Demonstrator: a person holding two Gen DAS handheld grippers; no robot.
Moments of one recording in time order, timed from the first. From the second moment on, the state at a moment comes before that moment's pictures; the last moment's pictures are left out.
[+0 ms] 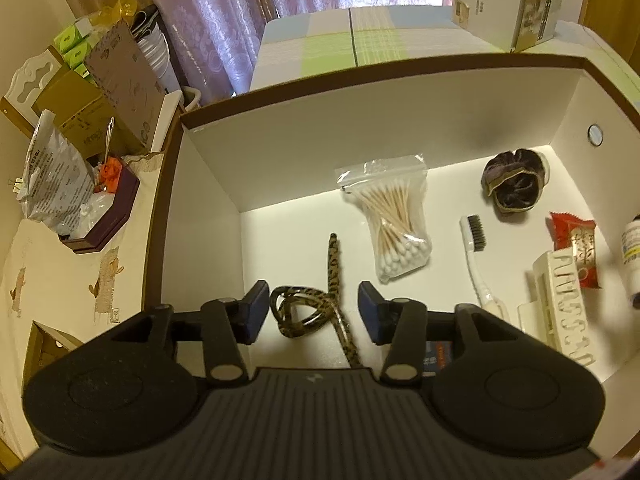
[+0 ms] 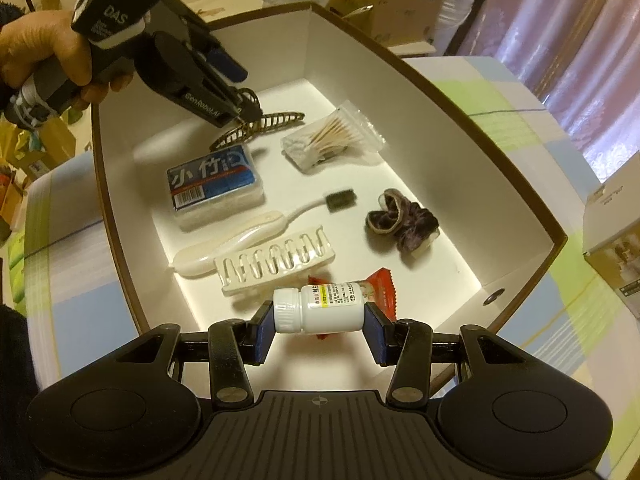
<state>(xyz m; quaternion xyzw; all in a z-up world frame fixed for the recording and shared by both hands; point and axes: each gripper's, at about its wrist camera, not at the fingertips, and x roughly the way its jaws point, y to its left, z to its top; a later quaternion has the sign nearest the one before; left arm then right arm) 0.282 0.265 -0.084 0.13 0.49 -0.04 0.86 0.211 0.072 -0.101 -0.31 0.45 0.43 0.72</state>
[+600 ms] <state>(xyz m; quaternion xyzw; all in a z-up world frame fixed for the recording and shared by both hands) 0.258 0.272 -0.050 0.10 0.45 -0.05 0.89 0.206 0.065 -0.086 -0.29 0.43 0.43 0.74</state>
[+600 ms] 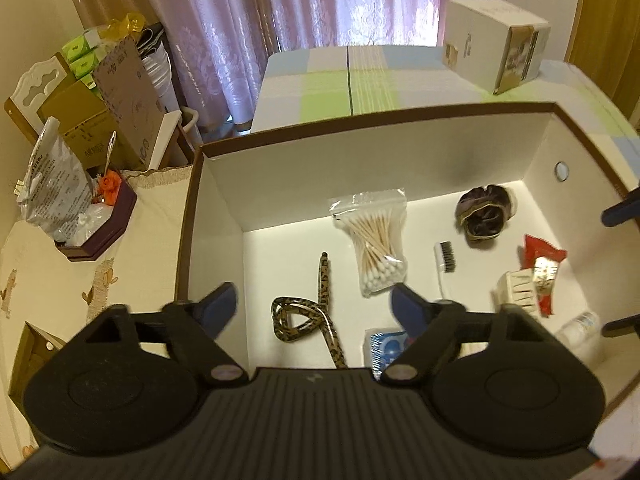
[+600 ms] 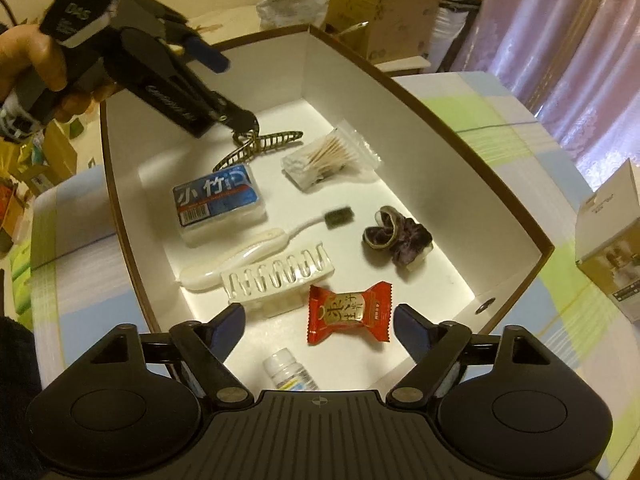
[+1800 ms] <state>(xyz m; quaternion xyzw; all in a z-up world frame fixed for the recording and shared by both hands) 0.117 0.260 0.017 0.03 0.43 -0.06 0.90 0.112 -0.004 -0.035 -0.17 0.38 0.39 0.82</state>
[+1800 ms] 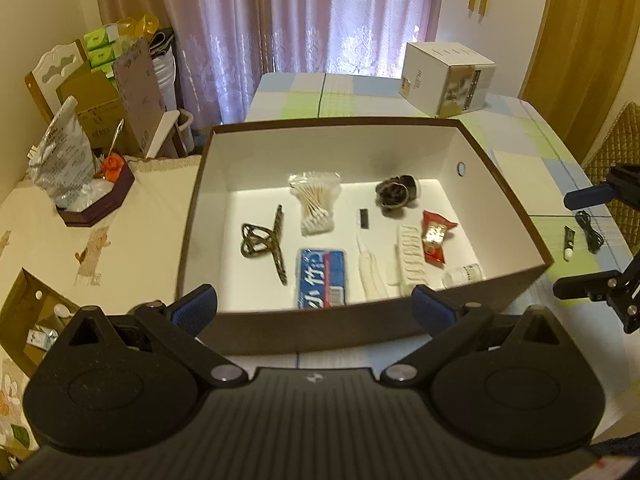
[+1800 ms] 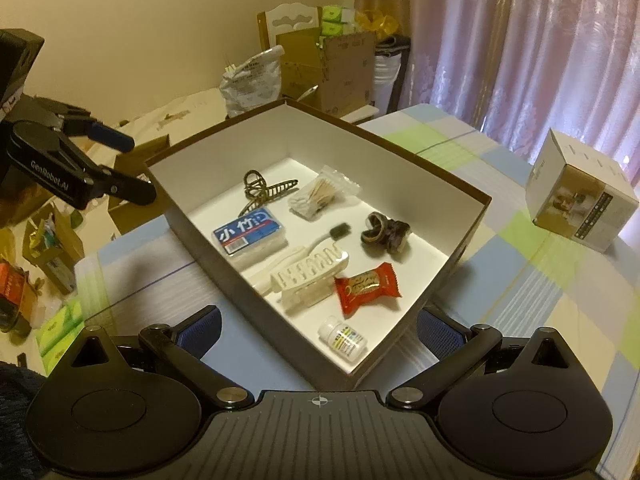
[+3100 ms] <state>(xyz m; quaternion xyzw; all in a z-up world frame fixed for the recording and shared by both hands) 0.081 0.068 -0.015 0.06 0.48 -0.17 0.86 0.060 -0.177 -0.059 -0.06 0.45 0.30 0.84</state>
